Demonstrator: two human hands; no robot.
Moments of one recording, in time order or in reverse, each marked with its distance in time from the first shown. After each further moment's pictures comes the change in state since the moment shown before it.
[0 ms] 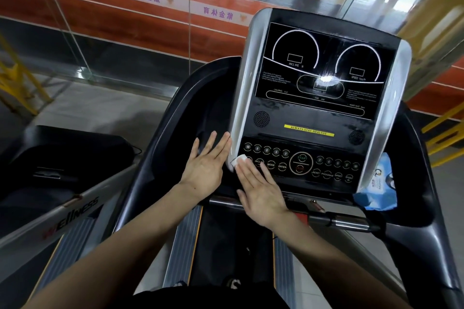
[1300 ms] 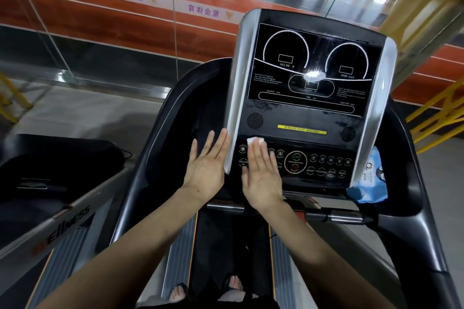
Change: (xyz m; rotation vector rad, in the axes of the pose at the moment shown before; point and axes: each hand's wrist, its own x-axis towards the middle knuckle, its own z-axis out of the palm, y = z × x) left_hand 0.012 0.011 -0.005 -0.070 0.044 -0.028; right_hand 0.034 -0.002 -0.022 0.187 0.099 0.384
